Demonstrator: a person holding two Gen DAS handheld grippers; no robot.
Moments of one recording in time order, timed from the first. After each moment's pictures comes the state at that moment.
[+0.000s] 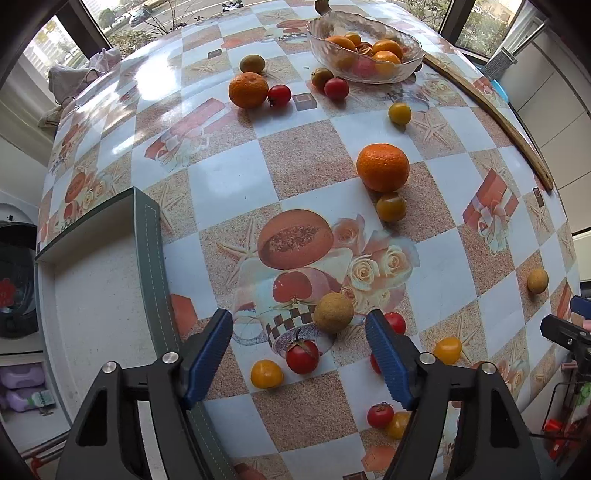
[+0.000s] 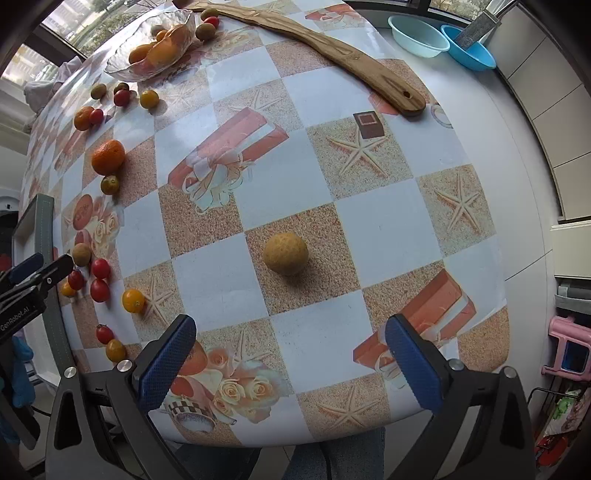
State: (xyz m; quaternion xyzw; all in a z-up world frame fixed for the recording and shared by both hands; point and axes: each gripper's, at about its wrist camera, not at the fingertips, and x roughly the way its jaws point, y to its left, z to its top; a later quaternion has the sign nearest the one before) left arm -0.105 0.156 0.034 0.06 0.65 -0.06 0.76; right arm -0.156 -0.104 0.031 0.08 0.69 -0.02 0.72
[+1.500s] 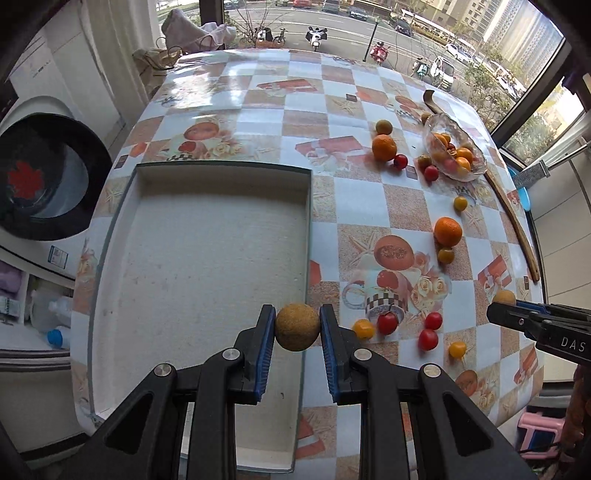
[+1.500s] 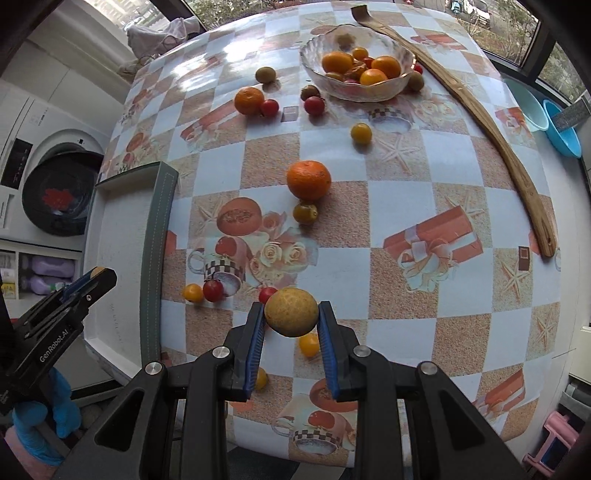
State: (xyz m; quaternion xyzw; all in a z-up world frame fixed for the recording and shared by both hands) left arm -0.169 0.286 0.103 -0.10 0.58 0.05 0.81; right arm -0.112 0.041 0.081 0.03 0.66 0.17 0.73
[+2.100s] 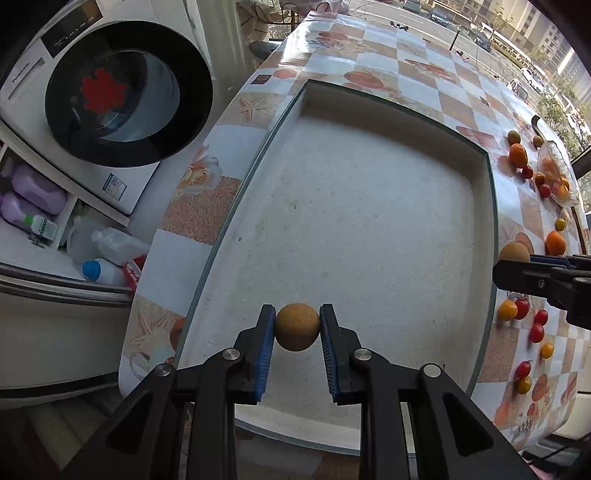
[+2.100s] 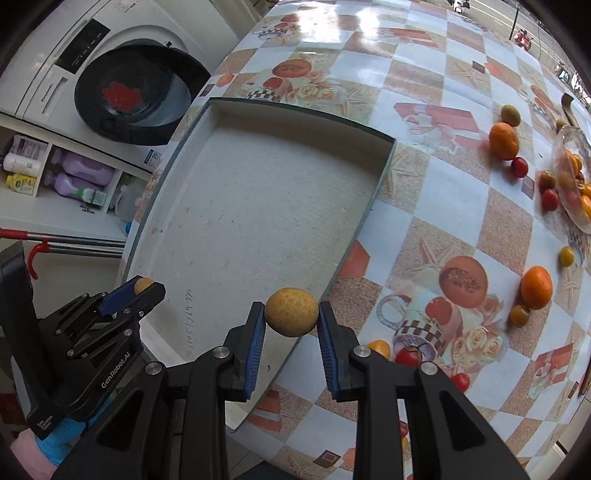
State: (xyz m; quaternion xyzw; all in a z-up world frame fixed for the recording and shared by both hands) left arm -0.229 0.394 0.052 -0.13 0.61 0.18 0.76; right arm -0.116 0.245 0.057 -0.10 0.67 0.32 0.66
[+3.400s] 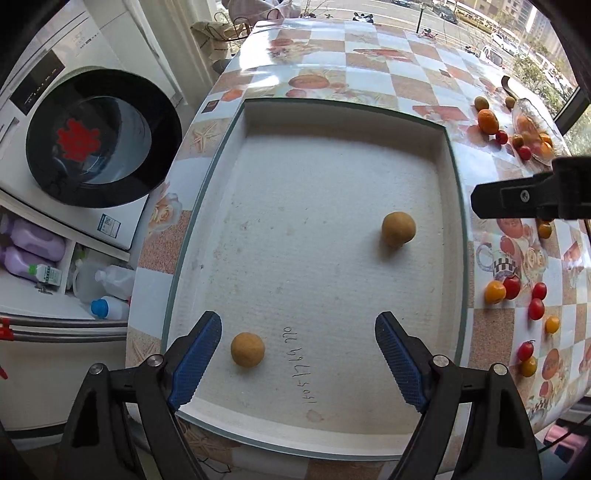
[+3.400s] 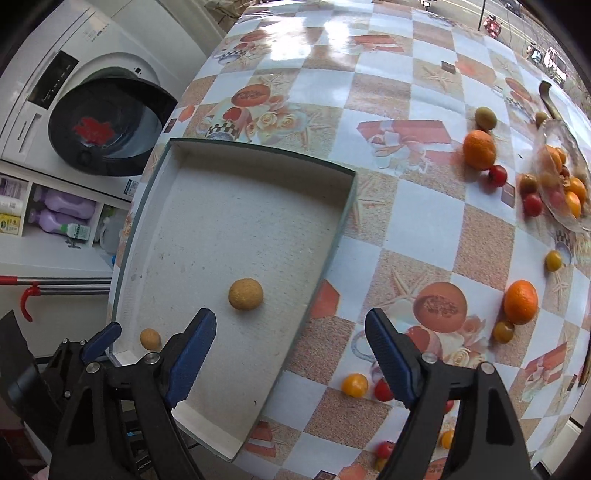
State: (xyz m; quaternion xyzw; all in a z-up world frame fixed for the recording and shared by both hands) left arm -0.205 0.346 0.065 -0.06 0.61 0.13 0.78; right arm -0.079 0.221 0.057 -0.06 0.67 0.26 0.70
